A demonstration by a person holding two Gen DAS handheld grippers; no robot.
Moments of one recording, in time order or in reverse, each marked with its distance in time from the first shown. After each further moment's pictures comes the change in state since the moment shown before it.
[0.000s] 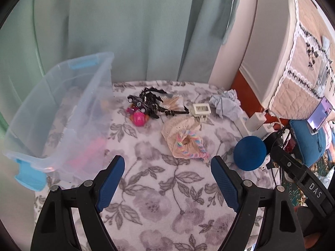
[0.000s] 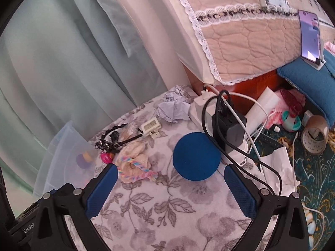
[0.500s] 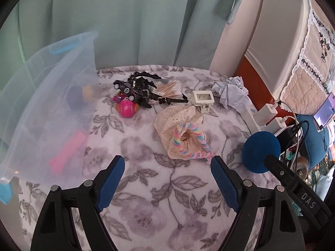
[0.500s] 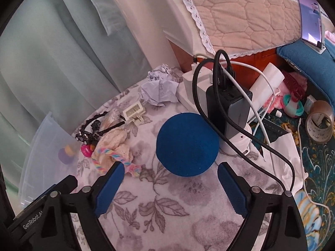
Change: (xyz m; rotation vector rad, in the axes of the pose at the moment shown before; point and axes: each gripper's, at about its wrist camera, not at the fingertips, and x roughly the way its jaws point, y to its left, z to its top) left arm 0.060 -0.002 0.005 0.003 0.063 -0.039; right arm 0.045 -0.009 -0.008 0.015 0.066 -0.069
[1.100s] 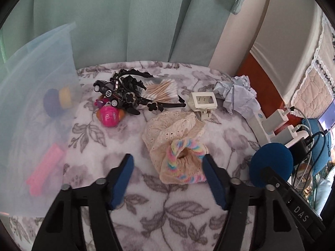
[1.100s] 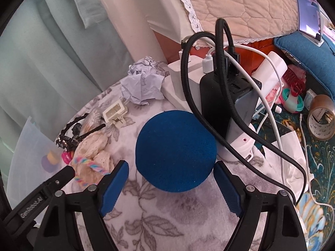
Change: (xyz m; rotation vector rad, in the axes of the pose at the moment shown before) left arm 0.054 -0.005 0.021 0.002 0.030 -0.039; right arm 0.038 -0.007 0.007 0.039 0.012 -0.077
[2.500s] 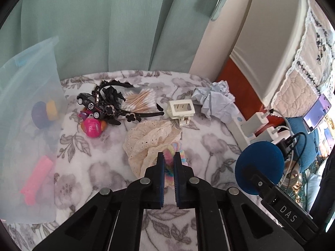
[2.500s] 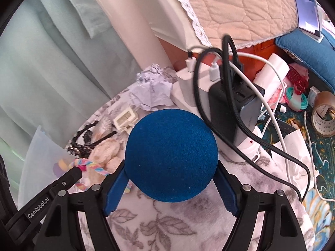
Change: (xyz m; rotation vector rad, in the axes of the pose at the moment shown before) left arm -0.027 -0.015 0.009 0.034 -0.043 -0.084; right arm -0.024 0.006 0.000 0.033 -0.030 0.080
